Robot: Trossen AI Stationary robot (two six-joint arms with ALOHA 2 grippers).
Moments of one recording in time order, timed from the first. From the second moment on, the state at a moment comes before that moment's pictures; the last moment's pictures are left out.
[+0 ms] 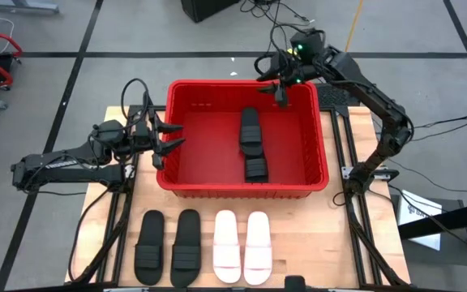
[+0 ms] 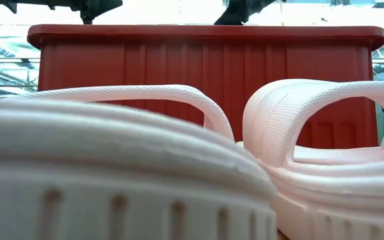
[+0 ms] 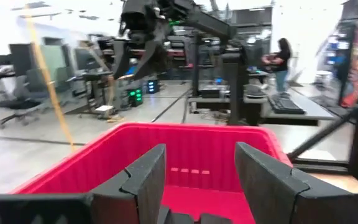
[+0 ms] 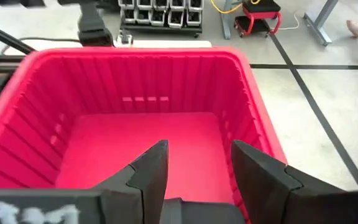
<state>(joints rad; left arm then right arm) 0.25 0.63 0.58 0.15 0.07 0.03 -0.69 1.64 1.89 -0.85 -0.52 -0.38</state>
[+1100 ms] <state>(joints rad) -0.15 0.81 0.58 0.28 0.03 0.04 -0.10 1.54 1.74 -0.77 -0.52 -0.28</state>
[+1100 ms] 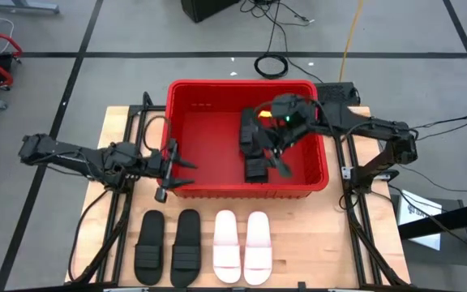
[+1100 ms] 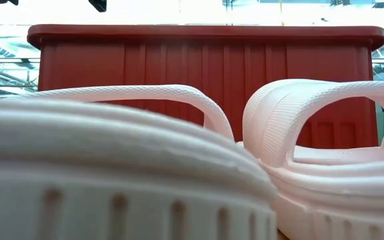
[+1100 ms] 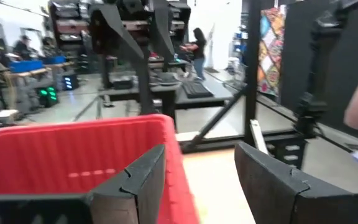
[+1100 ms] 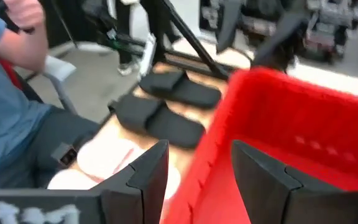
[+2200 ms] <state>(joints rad) -0.57 1.12 0.58 0.47 -0.23 -0.16 0.43 1.48 1.27 -0.16 0.00 -0.09</state>
